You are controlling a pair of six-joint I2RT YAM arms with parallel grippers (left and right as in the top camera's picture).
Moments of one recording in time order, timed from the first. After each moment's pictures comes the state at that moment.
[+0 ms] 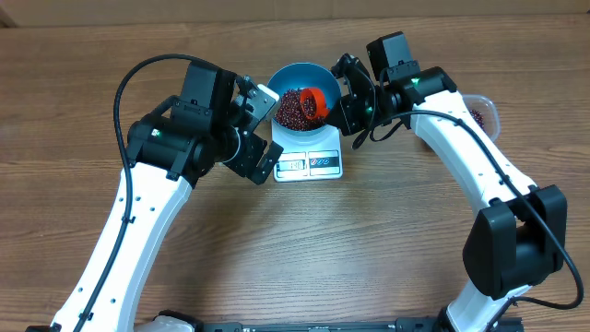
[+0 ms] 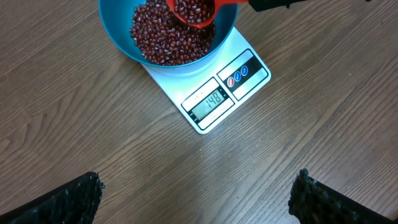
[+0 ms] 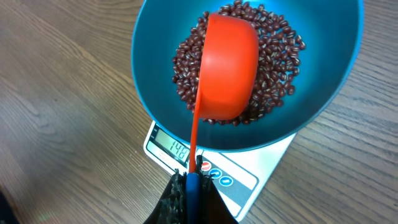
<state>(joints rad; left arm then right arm) -0.33 1.45 1.48 -1.09 0.18 0.25 0.32 1.87 1.58 -0.82 -0.47 -0.05</state>
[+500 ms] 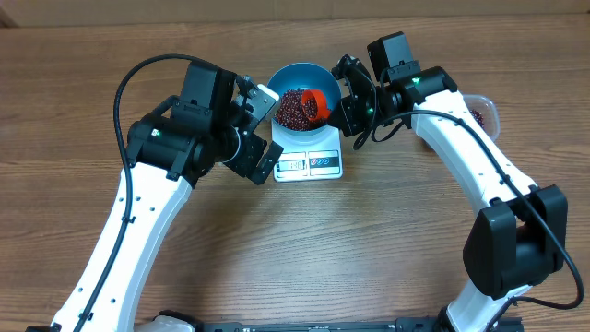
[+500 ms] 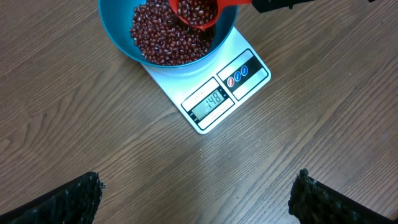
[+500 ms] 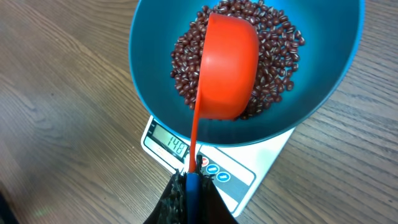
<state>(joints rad) -0.33 1.45 1.48 -1.09 0.18 0.25 0.32 1.87 1.58 -0.84 -0.47 -0.08</state>
